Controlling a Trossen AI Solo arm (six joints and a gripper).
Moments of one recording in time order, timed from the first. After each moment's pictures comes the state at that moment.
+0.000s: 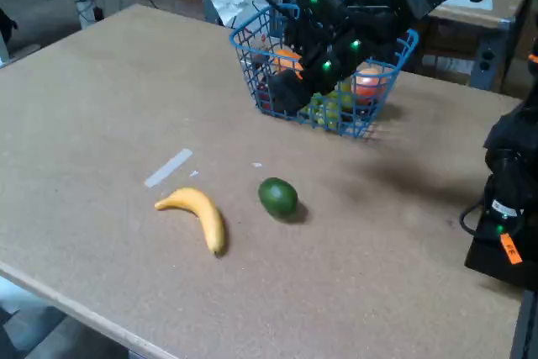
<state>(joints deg) -0.6 80.7 43.1 -7.6 0.0 6.0</state>
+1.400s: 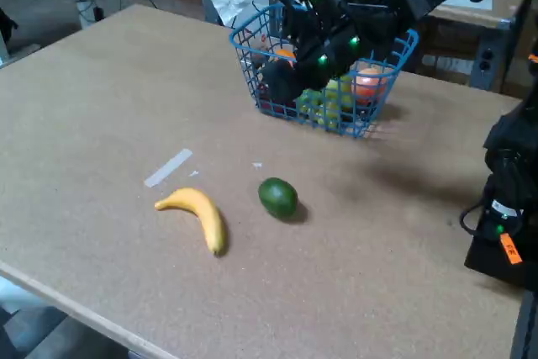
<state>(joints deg) -0.4 80.7 43.1 -4.2 -4.0 12.6</state>
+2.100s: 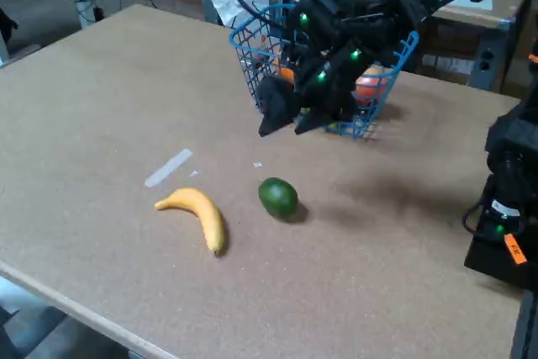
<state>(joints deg) 6.5 80.9 43.1 -15.2 -8.1 31.9</state>
